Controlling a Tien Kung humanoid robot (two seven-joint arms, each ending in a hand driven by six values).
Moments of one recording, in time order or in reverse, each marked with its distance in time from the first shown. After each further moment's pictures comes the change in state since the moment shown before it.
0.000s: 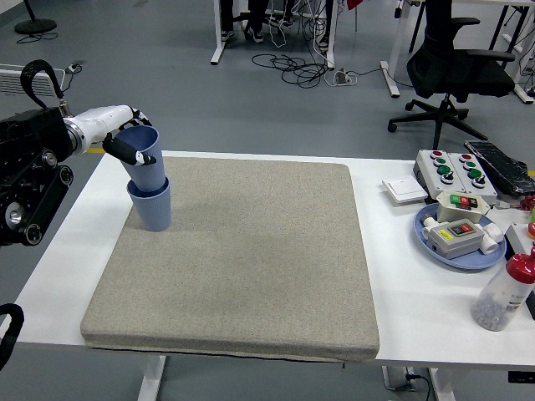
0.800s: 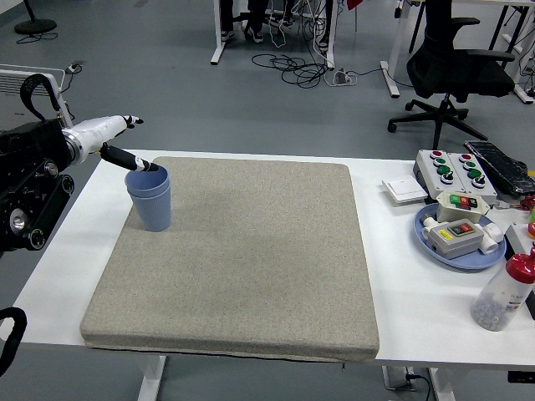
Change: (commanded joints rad) left arm 0.005 -0.014 -0.001 0.076 0.000 0.062 0.005; right arm 0.003 -0.002 -0.007 0.000 0.003 0.001 0.000
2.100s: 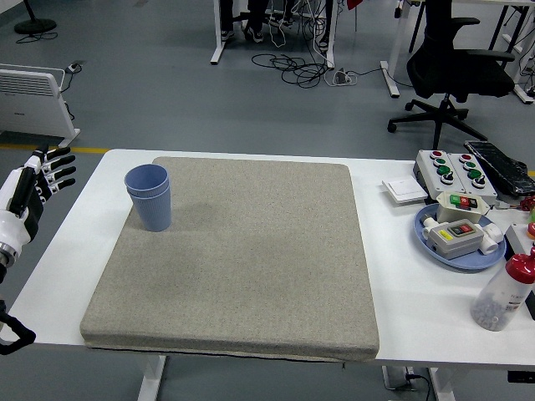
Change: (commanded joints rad) left arm 0.834 -0.131 -0.481 -0.785 -1.195 0.344 0.060; right arm -0.007 0.003 0.047 0.000 -0.022 0.000 0.006
